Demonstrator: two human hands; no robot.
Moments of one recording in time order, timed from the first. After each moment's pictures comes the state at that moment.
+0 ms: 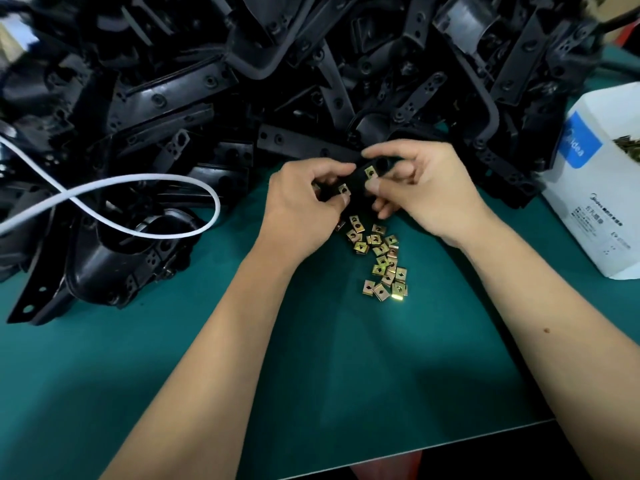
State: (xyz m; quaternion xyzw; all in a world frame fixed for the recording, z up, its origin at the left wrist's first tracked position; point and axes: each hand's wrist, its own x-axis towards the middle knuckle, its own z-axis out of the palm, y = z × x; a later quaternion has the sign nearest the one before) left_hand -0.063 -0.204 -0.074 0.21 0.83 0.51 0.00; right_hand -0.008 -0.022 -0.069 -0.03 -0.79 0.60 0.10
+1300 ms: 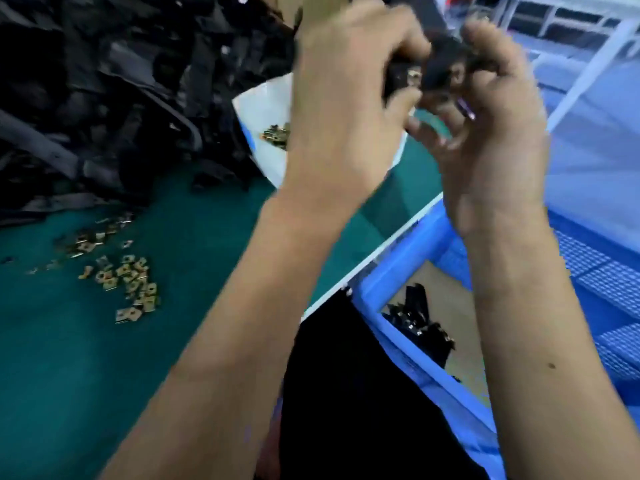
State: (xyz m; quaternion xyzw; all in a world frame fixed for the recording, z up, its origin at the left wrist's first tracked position) left_hand 0.142 0.034 0.048 0.56 0.65 0.50 -0.16; right_hand 0.257 0.123 0.010 -0.12 -0.53 0.66 0.52
